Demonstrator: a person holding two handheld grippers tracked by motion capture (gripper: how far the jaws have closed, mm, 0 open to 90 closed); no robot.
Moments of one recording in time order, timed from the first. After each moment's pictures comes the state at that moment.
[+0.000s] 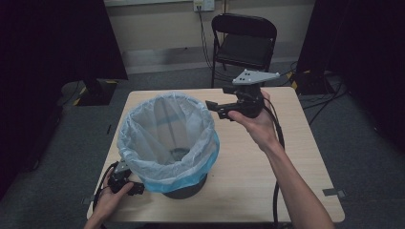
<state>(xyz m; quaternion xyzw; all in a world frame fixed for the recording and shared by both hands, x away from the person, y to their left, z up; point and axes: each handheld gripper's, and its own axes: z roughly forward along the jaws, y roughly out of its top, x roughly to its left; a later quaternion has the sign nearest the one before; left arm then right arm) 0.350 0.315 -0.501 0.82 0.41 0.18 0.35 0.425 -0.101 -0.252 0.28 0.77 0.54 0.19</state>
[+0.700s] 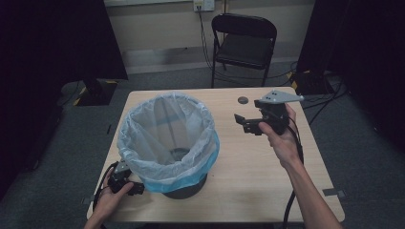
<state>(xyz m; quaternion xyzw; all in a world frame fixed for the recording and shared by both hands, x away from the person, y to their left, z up) 0.350 0.315 -0.501 0.82 0.41 0.18 0.35 0.410 -0.163 -0.306 0.37 0.75 0.49 0.24</state>
